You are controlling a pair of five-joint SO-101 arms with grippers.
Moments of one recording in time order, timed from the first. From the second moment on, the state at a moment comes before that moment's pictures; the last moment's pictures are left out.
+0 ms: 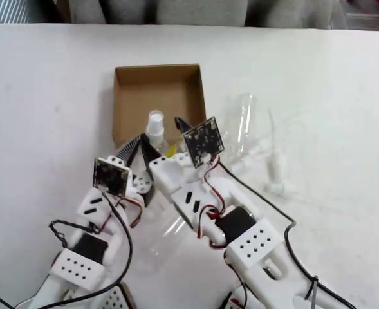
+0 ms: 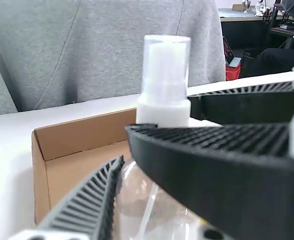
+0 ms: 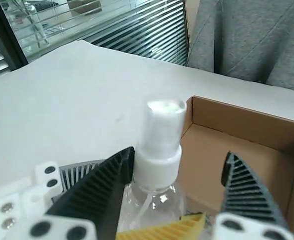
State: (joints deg) left arm 16.7 -73.6 97.3 -6.2 3.6; right arm -40.1 -49.0 64.5 8.1 -4.8
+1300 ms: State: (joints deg) left arm 16.9 -73.8 97.3 -6.2 3.6; right arm -39.9 -72.2 64.7 15.5 -8.1
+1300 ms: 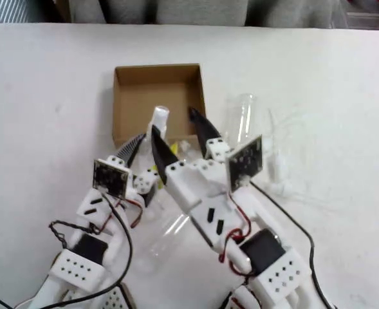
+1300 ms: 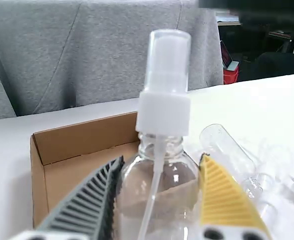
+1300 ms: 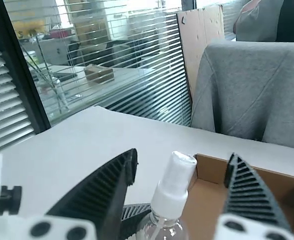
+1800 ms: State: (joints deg) left arm 16.9 -73.8 97.3 -6.2 3.6; right arm -32.7 -68.9 64.7 14.3 -8.1
